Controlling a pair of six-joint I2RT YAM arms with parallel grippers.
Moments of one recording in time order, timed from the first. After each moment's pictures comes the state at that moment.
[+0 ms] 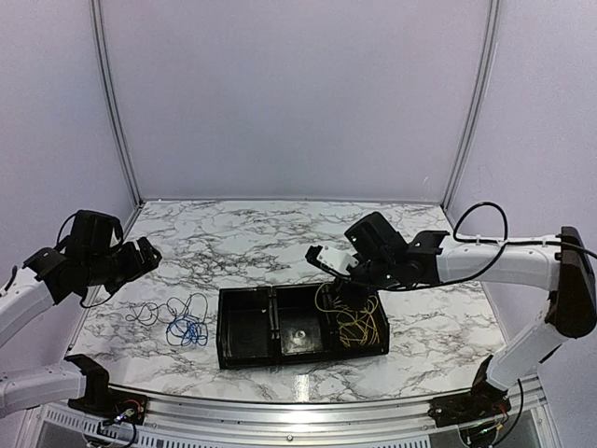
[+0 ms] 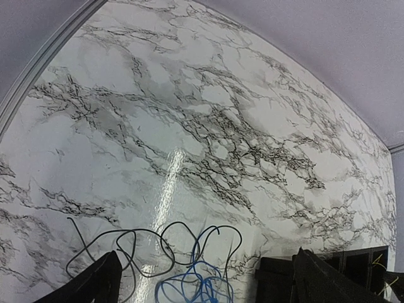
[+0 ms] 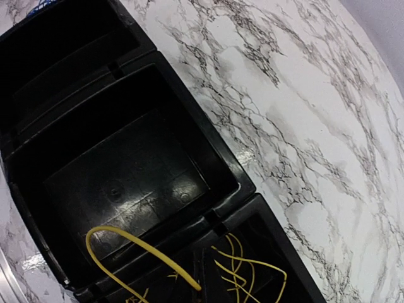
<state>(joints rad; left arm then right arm) -0.36 0.85 0.72 -0.61 -0.13 -0.72 0.89 1.51 1.05 -0.45 0.03 -0.23</state>
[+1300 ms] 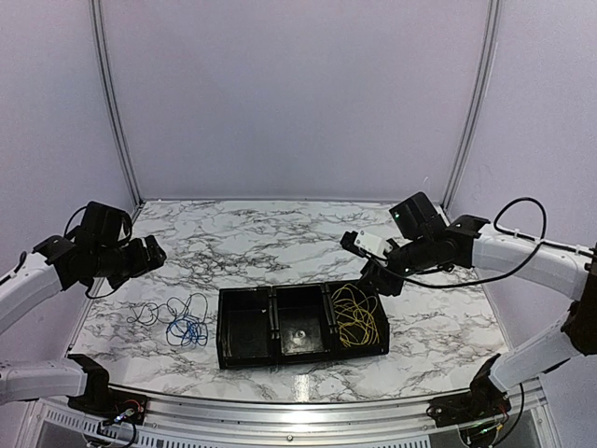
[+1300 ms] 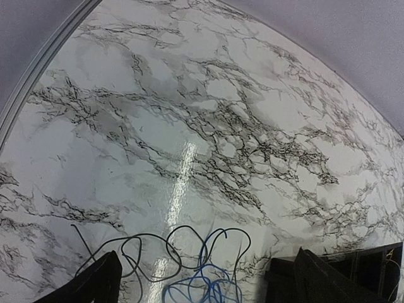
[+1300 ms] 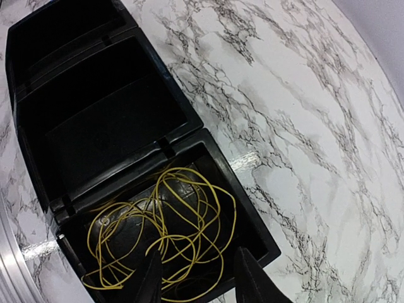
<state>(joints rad) -0.36 0.95 0.77 -0.63 -0.14 -0.68 0.66 1.35 1.00 -0.56 -0.21 -0.42</state>
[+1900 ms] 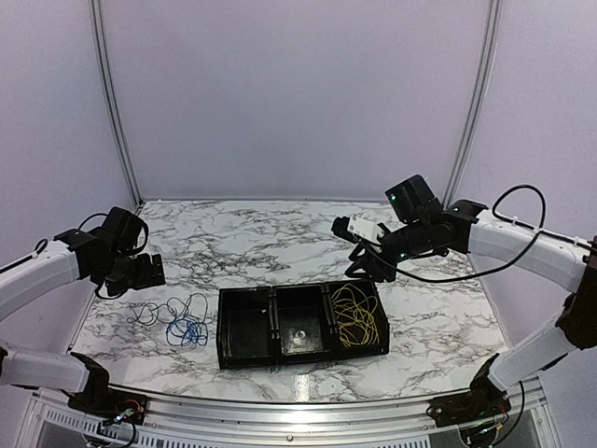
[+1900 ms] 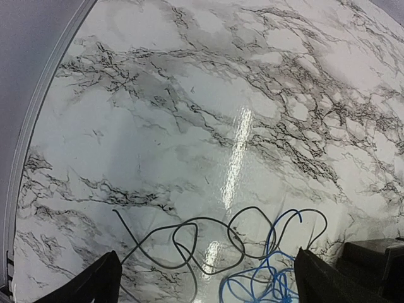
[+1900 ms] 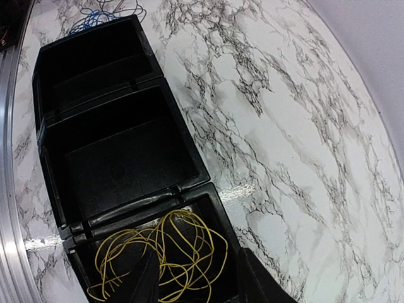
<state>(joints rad) -0.36 1.15 0.81 -0.74 -0.23 -0.57 0.66 1.40 1.15 -0.61 -0.32 -0.54</state>
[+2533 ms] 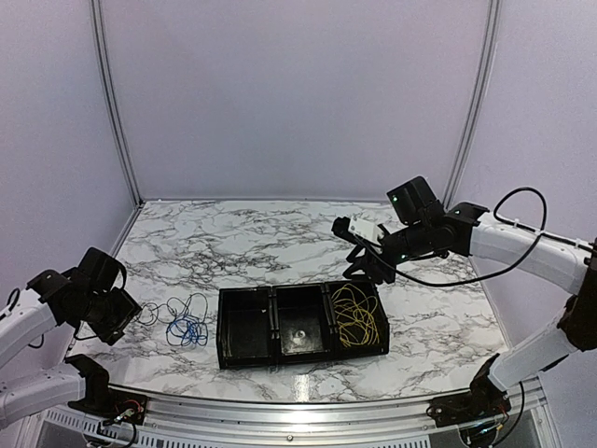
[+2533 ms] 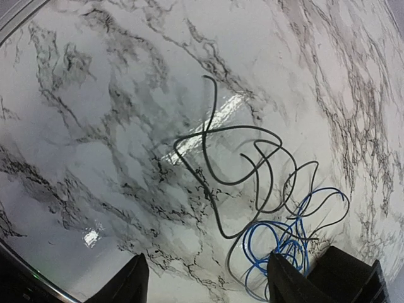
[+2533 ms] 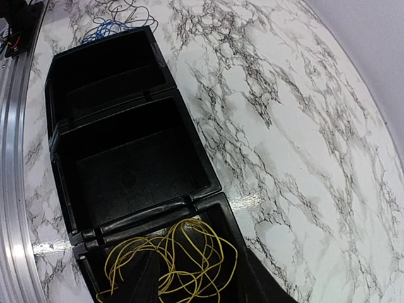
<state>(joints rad) -0.36 0.78 0.58 -0.95 -0.15 -1.19 0.66 1.39 1.13 -0.57 -0.37 -0.53</state>
